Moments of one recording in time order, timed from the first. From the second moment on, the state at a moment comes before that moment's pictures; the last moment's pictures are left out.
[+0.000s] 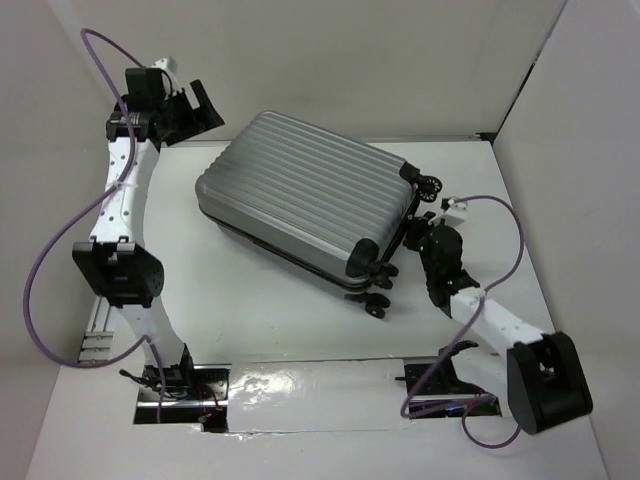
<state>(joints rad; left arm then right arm) 0.07 1.89 2.13 -0.77 0.21 -0.37 0.25 1.11 0.41 0.49 0.24 0.45</state>
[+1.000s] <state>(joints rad) -0.95 1.25 1.60 -1.20 -0.18 -0.79 0.85 0.88 0.43 0.04 0.57 0.59</state>
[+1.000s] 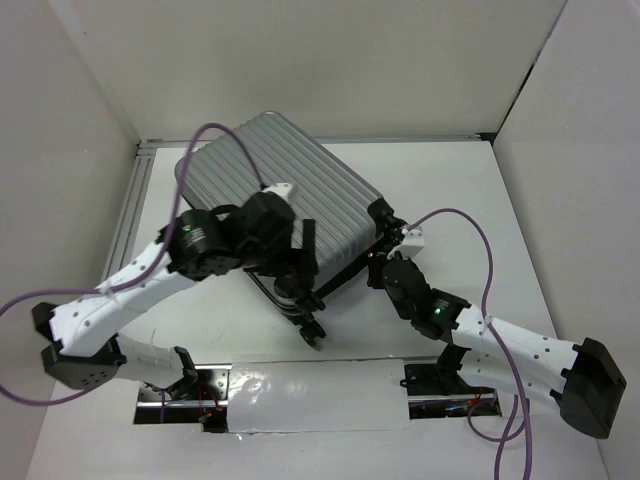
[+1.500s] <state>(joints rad) -1.10 1.40 1.80 -1.39 -0.34 -0.95 1.11 0.84 0.56 -0.50 0.64 0.78</state>
